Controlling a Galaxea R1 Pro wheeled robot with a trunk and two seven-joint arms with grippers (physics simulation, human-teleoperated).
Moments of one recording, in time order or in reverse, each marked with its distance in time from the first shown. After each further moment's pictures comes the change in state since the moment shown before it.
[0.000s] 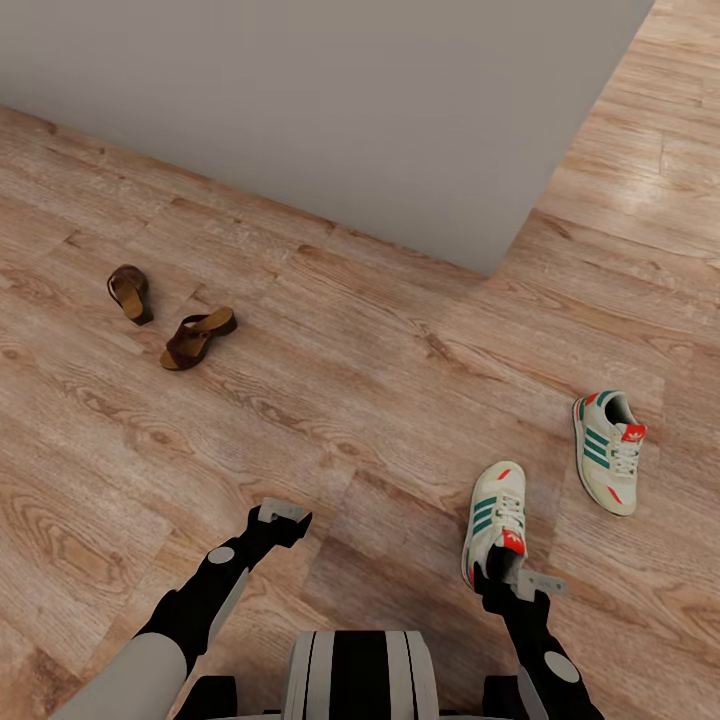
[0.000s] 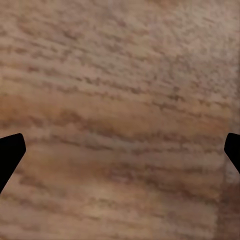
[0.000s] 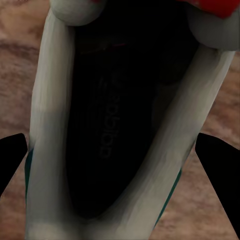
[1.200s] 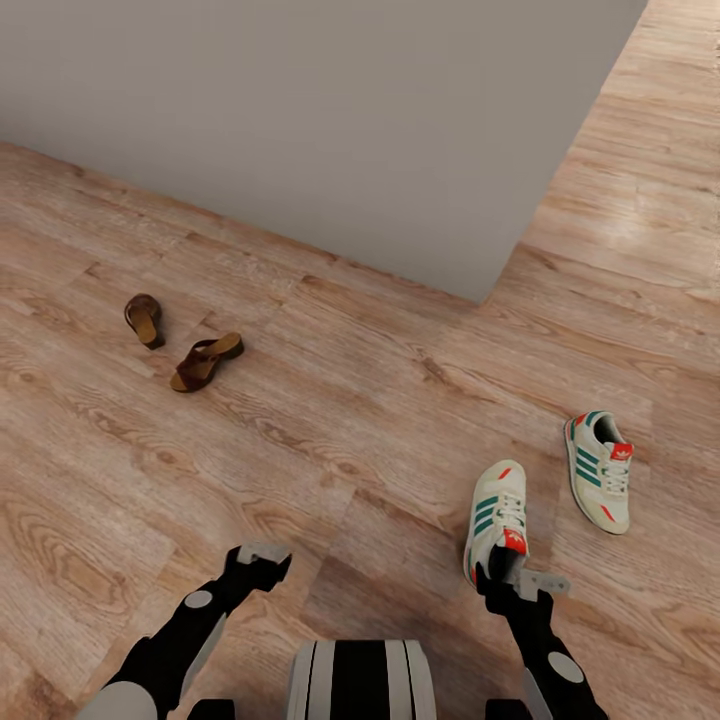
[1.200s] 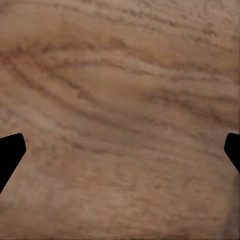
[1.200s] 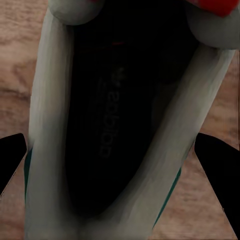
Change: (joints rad) left arm 0.105 0.051 0.013 0.023 -0.001 -0.006 0.016; right arm 0.000 -0.015 0.003 0.003 0.007 -0.001 0.010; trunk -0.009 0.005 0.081
